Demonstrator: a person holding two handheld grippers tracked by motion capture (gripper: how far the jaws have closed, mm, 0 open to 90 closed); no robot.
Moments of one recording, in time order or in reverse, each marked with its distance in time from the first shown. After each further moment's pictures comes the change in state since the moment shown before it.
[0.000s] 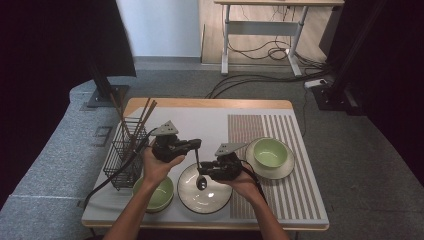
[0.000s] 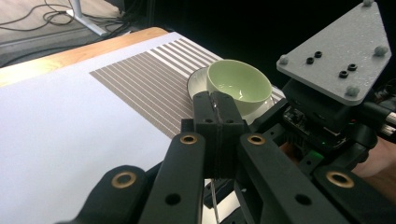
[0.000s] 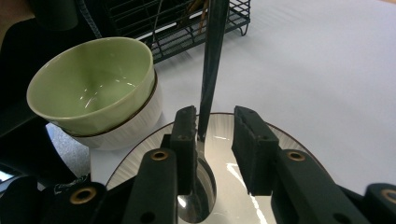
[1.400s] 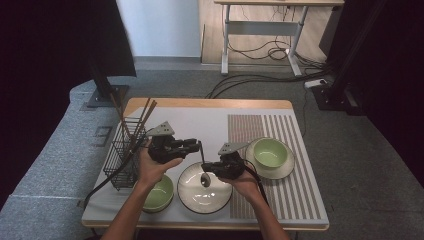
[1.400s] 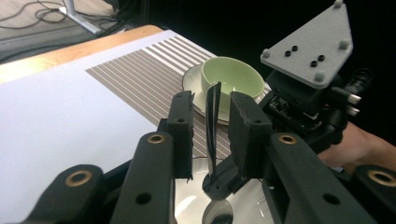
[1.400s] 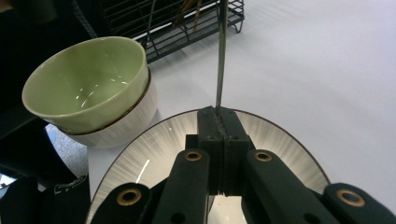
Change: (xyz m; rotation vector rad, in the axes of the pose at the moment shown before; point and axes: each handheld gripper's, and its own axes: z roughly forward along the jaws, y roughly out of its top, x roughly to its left) left arm 0.000 0.000 -0.016 0.002 -0.016 0.005; right arm -0.008 -0.005 -0.005 -0.007 -0.005 0.028
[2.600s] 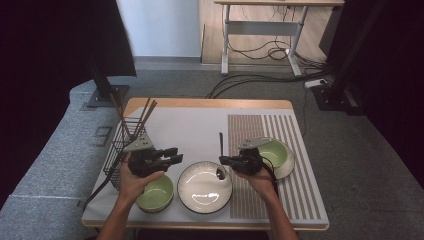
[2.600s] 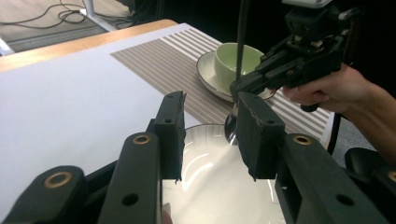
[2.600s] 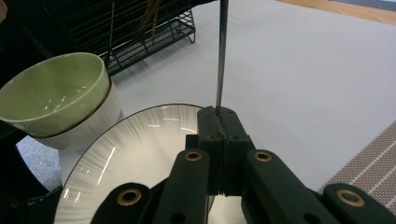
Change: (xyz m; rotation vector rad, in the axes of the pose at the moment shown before) left arm 0.003 -0.040 -0.041 -0.013 0.053 -0.012; right arm -0.024 -0.010 -0.044 -0.065 -0.115 0.063
